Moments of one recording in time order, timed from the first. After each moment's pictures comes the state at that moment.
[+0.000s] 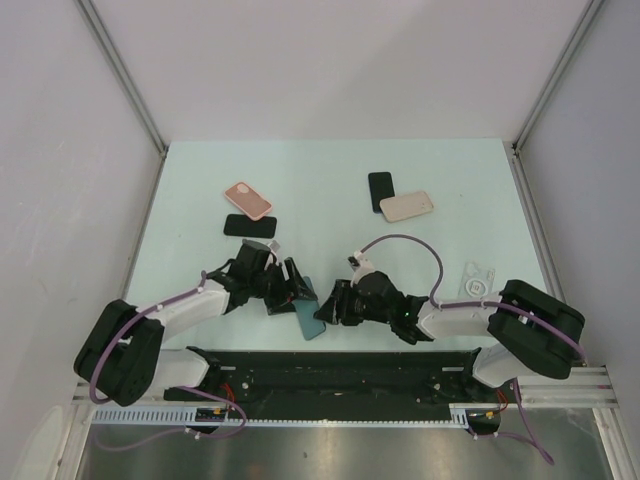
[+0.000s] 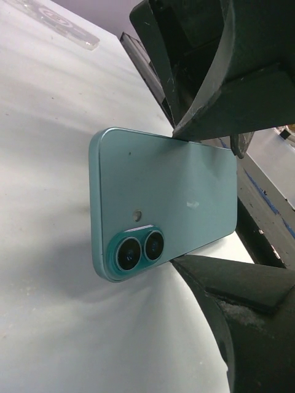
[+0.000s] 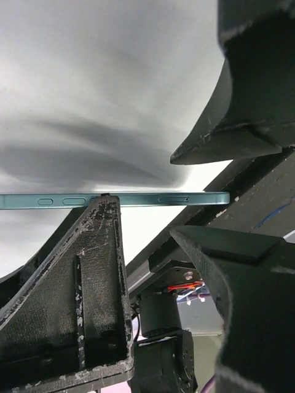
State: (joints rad) left arm -0.51 1.27 0.51 -0.15 0.40 -0.92; right arm 1.03 1.46 0.50 0.46 -0.08 1.00
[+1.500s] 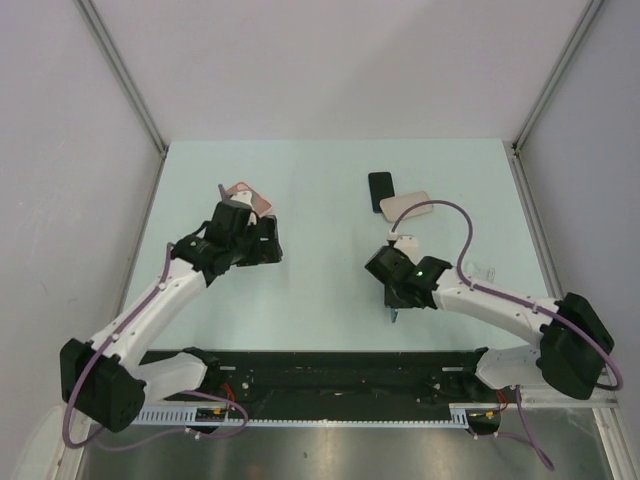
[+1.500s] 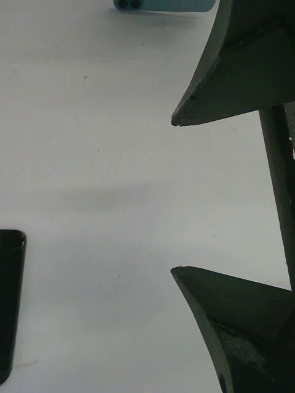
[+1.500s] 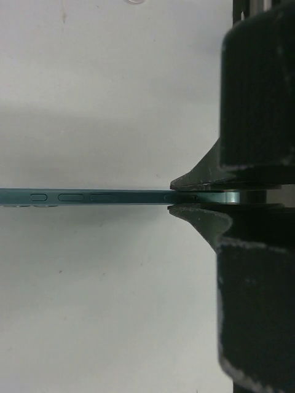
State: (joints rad) left arm -0.45 1.16 0.94 -0.65 -0.08 -0.45; right arm 0.88 1.27 0.86 -0.76 0.37 0.82
